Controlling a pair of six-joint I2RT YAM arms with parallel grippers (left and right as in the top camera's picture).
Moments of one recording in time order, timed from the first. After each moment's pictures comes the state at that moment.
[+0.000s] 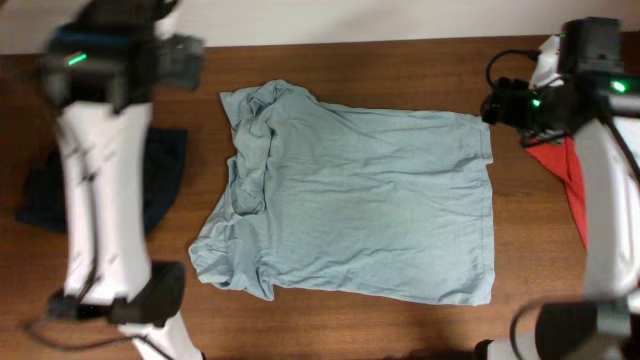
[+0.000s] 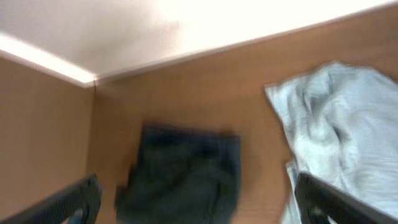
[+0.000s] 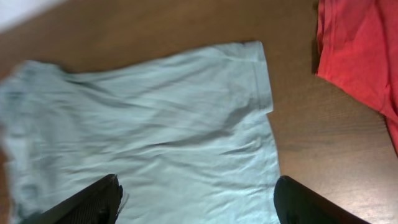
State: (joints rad) left arm -0.13 1.97 2.63 -1.52 -0.36 0.15; right arm -0.16 1.65 1.79 -1.20 -0.17 0.20
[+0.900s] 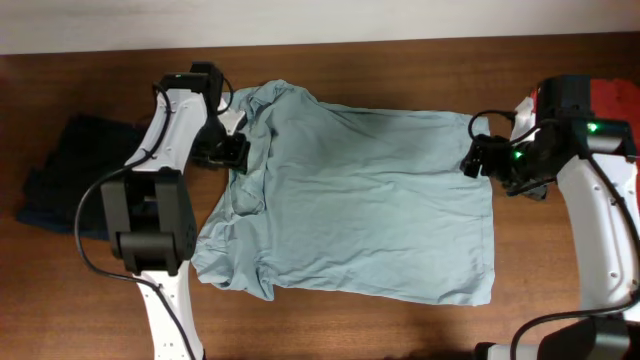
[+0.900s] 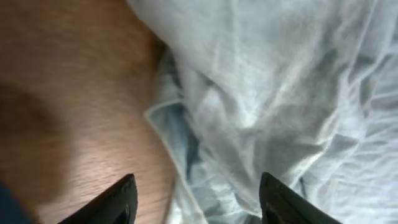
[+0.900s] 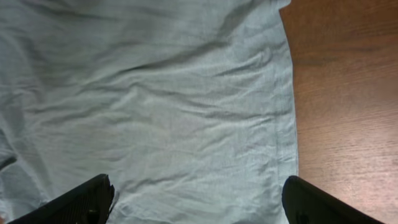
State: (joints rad) left arm -0.08 2.29 1.91 -1.26 0.12 0.16; right arm -0.16 1.54 1.43 -1.20 -0.21 0.19
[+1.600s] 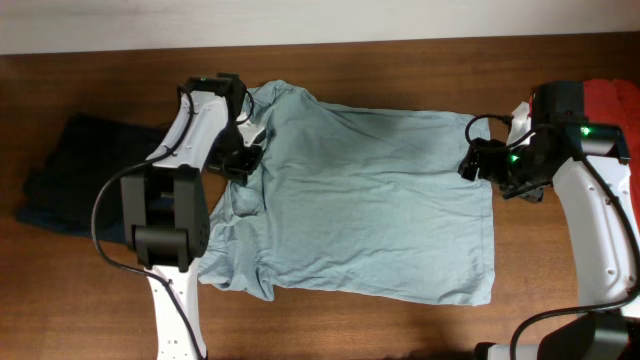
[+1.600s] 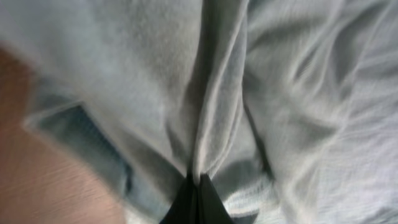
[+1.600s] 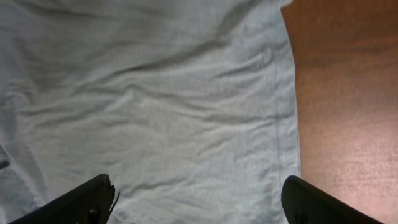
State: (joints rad) left arm -0.14 2.33 1.94 -1.37 0.09 0.19; right arm -0.16 1.54 1.39 -1.15 -0.21 0.19
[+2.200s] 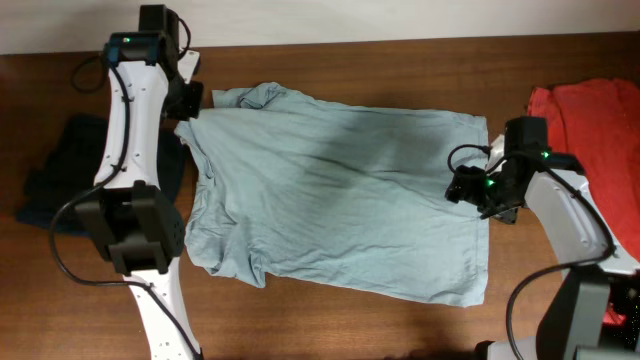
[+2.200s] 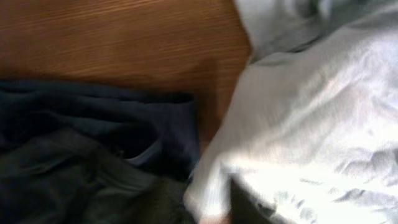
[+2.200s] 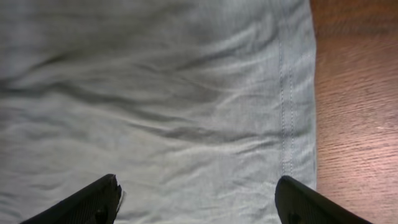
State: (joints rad) left arm 0.02 2.30 2.31 -1.34 -0.14 0.20; right arm -0.16 1.62 1.07 -0.84 -0.21 0.24
